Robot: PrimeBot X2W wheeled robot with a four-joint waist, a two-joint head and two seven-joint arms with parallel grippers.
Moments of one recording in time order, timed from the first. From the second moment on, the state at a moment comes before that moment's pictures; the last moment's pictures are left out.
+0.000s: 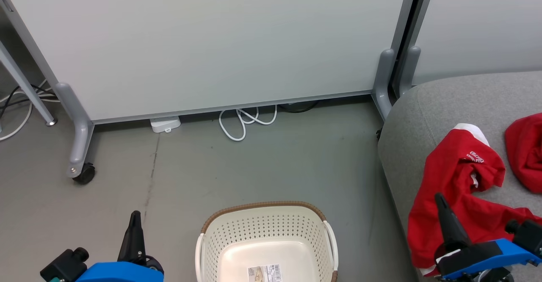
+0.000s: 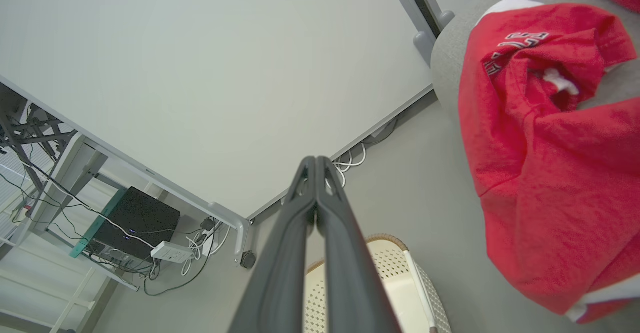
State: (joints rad) left arm 0.01 0.06 0.00 0.30 -0.80 -0.13 -0.11; right arm -0.01 -0.05 -0.08 0.19 0.76 0.13 0.03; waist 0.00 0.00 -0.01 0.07
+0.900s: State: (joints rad) left arm -0.03 0.06 0.04 0.28 -1.11 -0.13 -0.03; right arm -0.04 -0.05 -0.09 0.21 1.09 0.13 0.06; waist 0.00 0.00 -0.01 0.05
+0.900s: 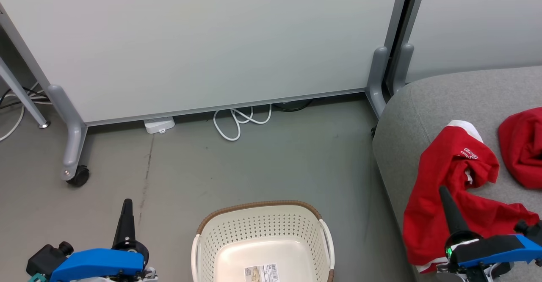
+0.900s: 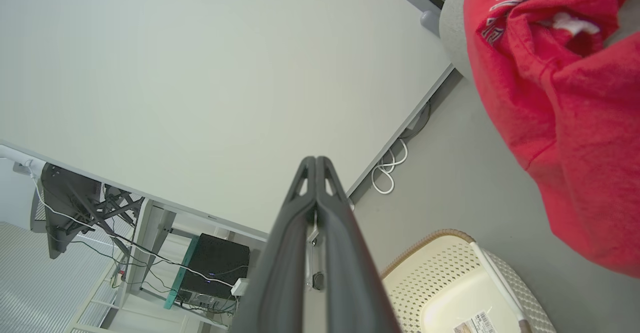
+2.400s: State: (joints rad) left arm -0.09 0.06 0.09 0.25 -1.49 -0.13 0.08; right arm -0.09 -0.05 -0.11 0.24 1.48 0.13 0.10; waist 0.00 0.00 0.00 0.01
